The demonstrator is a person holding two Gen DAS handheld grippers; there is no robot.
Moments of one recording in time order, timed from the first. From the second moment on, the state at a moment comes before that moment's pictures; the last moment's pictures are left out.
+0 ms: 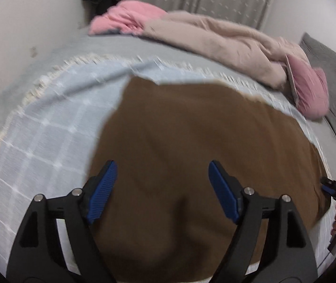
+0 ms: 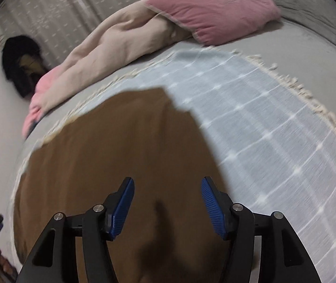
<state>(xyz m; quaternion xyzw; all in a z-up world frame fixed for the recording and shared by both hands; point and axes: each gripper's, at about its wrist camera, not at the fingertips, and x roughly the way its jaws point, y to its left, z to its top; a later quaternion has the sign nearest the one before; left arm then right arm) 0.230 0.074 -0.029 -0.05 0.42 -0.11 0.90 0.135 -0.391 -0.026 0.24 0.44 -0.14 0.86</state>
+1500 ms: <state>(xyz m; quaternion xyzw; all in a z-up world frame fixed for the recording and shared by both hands) 0.117 0.187 -0.033 -0.47 0.33 -0.16 0.81 0.004 -0.410 0.004 0.51 0.28 -0.02 0.81</state>
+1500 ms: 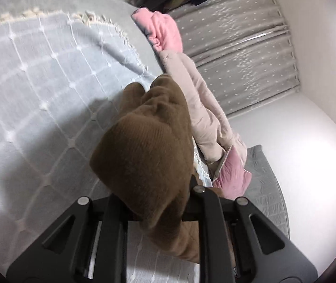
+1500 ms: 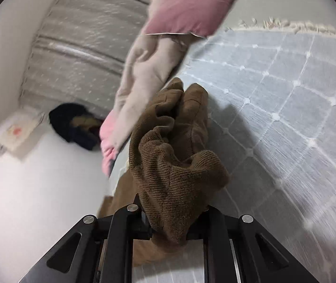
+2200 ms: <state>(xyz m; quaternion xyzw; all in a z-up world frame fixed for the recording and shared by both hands) 0.120 0.199 -0.132 -0.51 0.48 -0.09 0.71 -0.009 -0.377 -0.036 0.42 0.41 -0.25 0.77</state>
